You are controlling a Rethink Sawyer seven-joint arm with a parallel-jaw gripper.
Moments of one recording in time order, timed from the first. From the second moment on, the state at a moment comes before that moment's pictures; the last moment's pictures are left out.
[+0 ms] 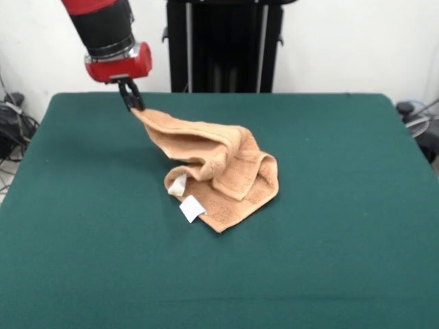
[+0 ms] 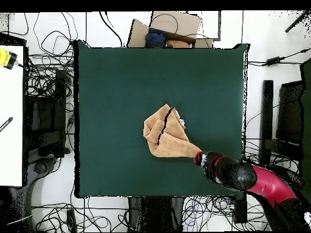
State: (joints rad) arm -1.15 -0.62 0.53 2.00 -0.49 0.48 1.57
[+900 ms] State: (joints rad) arm -1.16 -0.70 0.53 2.07 -0.52 0.48 1.57
